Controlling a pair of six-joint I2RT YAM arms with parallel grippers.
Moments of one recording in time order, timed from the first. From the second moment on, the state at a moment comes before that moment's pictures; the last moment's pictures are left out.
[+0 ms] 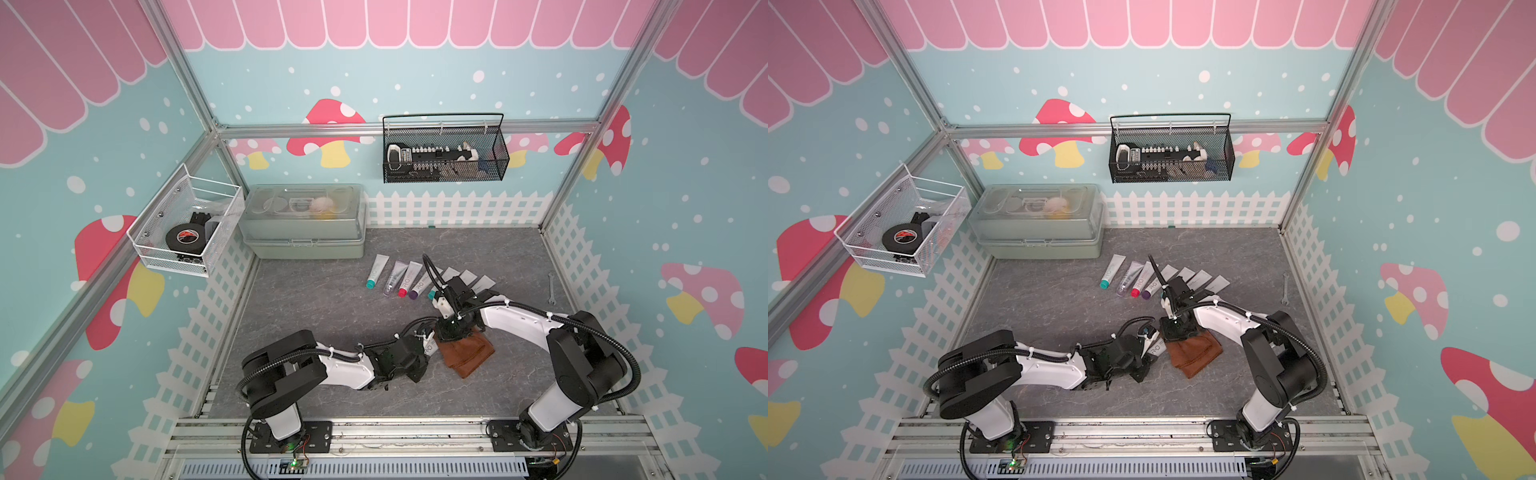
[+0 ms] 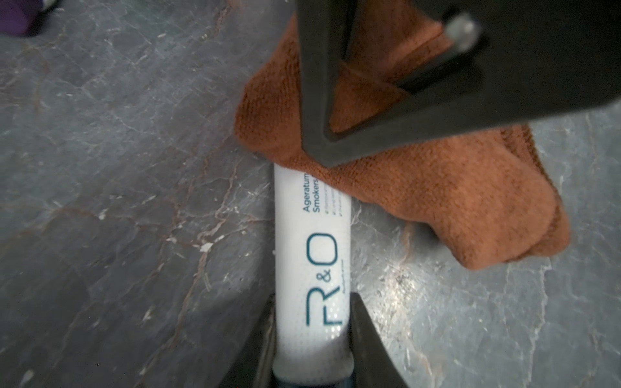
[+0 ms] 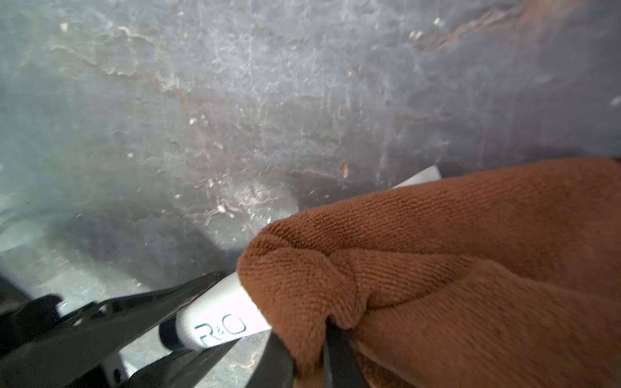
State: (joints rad) left arm -1.08 1.71 0.66 0.28 -0.11 -0.33; right arm 0.56 1.65 0.99 -0.65 -0.19 0.31
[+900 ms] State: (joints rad) left arm -1.03 1.54 0.64 0.09 -0.23 -0.35; right arm 0.24 1.56 0.96 -0.72 0.07 0.30
